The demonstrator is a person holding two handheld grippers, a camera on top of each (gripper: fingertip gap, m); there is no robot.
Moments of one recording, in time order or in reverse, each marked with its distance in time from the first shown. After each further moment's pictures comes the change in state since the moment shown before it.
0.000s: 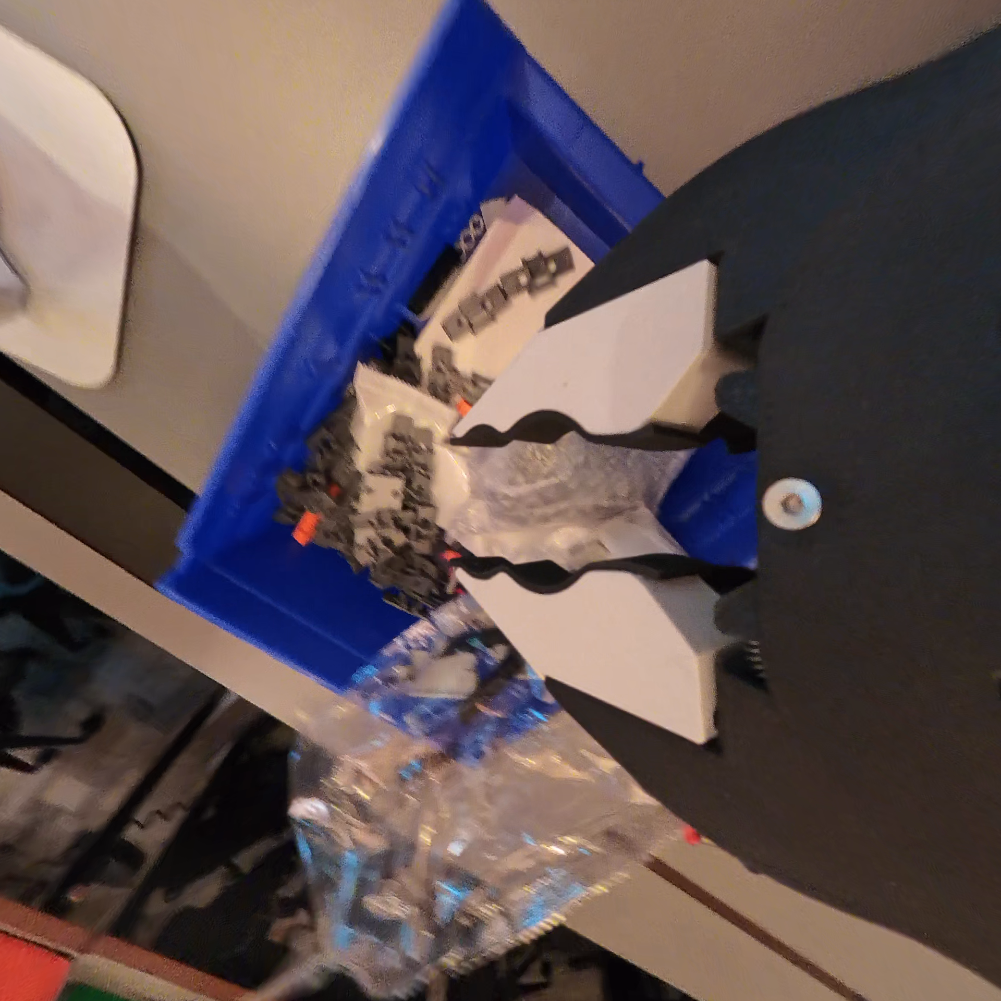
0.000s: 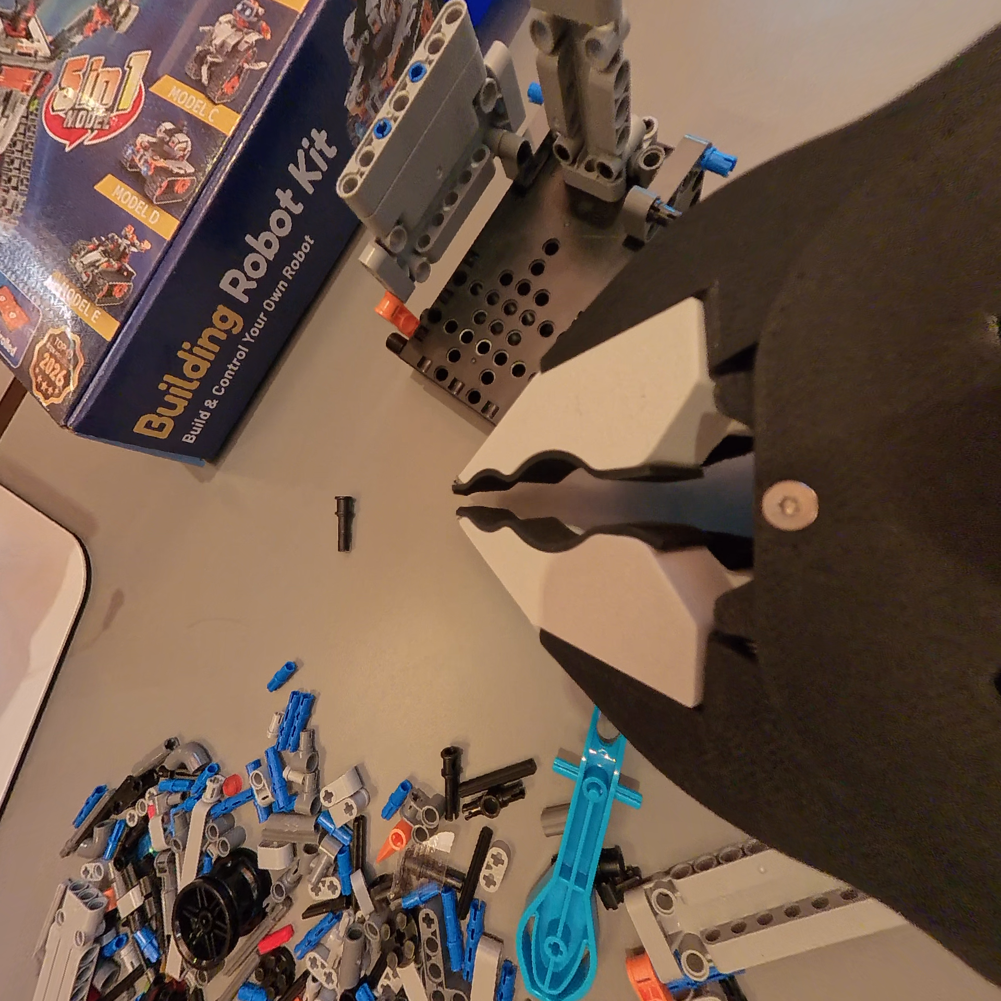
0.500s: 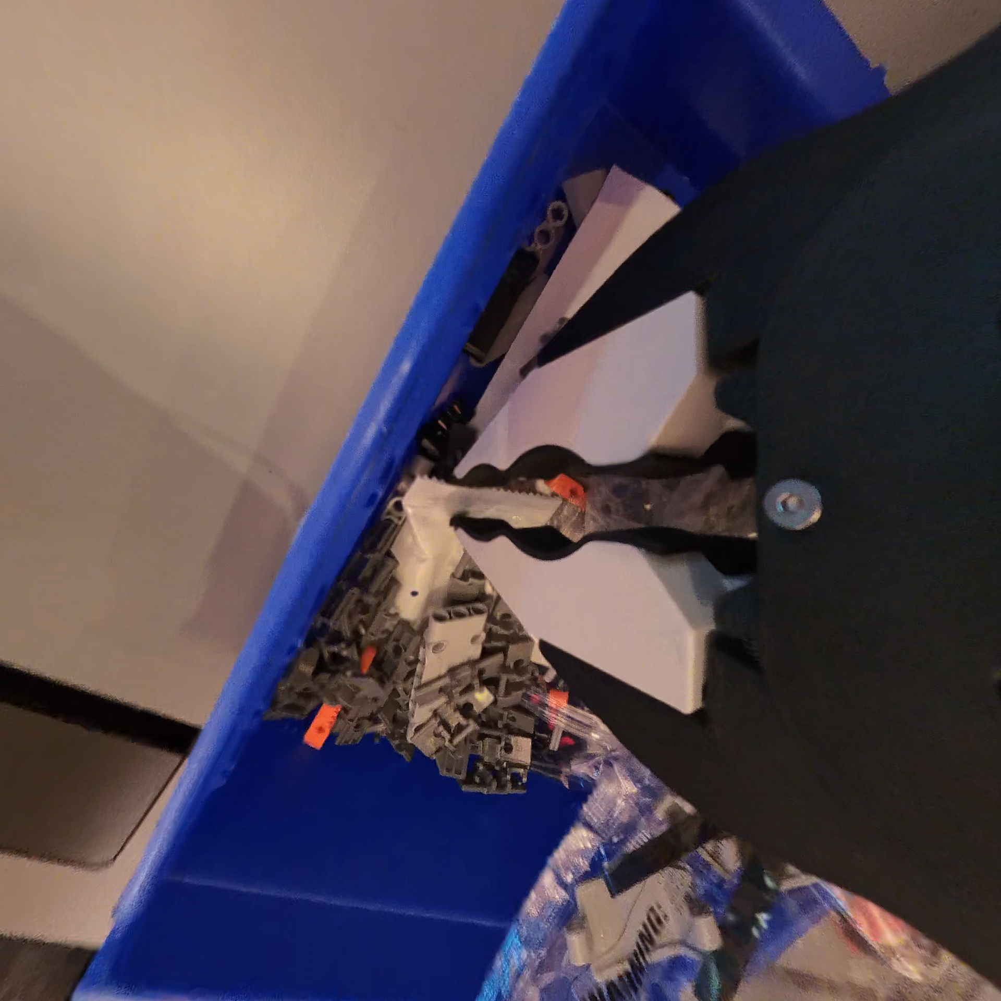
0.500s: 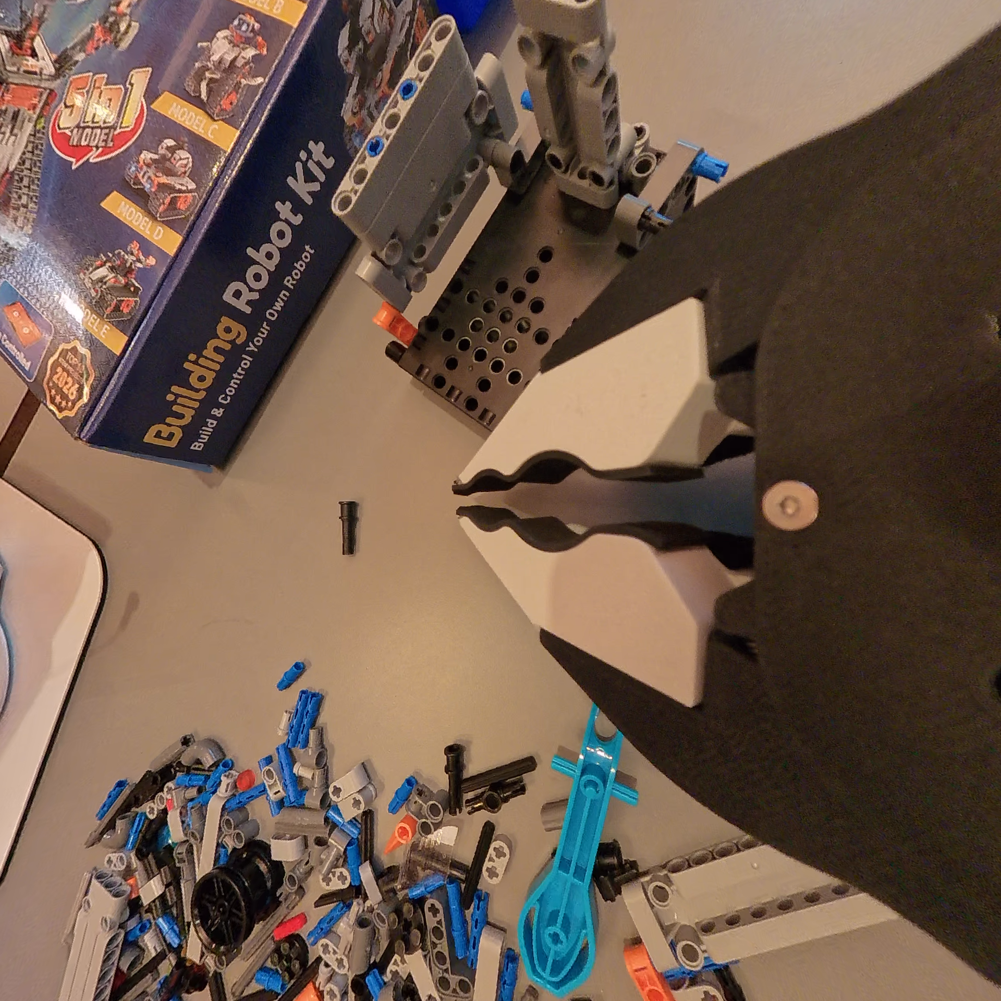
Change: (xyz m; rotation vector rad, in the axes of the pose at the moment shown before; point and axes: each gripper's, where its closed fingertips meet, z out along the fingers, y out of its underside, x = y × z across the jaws) left arm 0.056 0.012 0.103 -0.170 0.170 0.113; right arm 0.002 -0.001 -0.003 0.021 -0.007 0.017
